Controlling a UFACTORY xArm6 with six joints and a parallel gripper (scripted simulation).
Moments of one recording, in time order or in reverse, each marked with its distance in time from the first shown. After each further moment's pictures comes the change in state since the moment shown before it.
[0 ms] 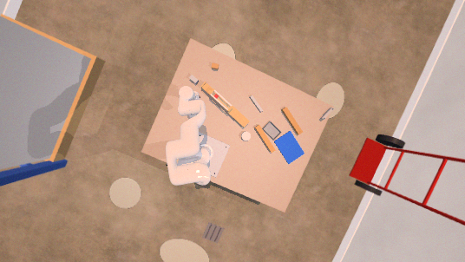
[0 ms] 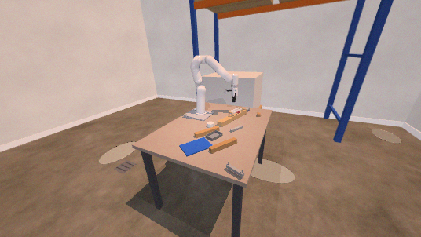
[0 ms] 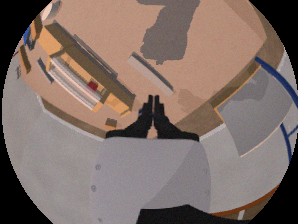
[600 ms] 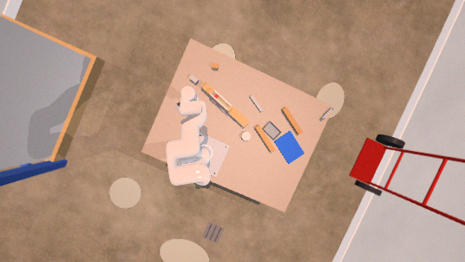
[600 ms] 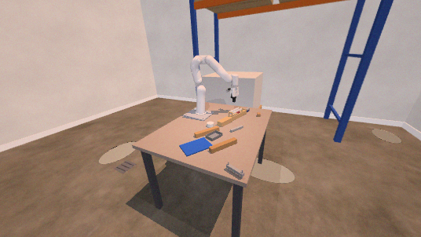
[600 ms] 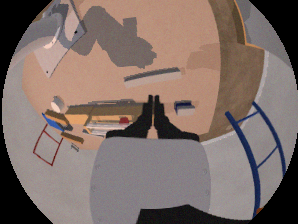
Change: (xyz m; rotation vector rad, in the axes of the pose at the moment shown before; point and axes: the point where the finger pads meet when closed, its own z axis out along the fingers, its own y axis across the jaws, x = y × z) arm -0.001 -0.001 0.000 -0.038 0.004 0.952
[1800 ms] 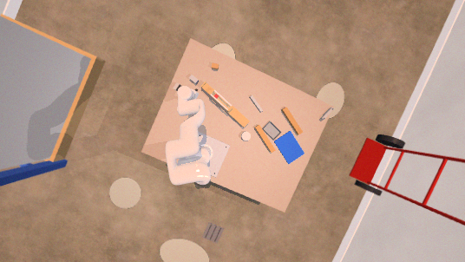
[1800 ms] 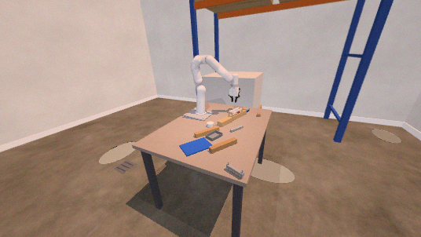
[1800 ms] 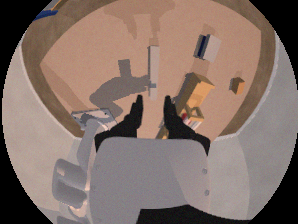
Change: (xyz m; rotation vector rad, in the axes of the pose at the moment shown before) arm -0.001 0.000 0.000 0.013 -0.073 1.362
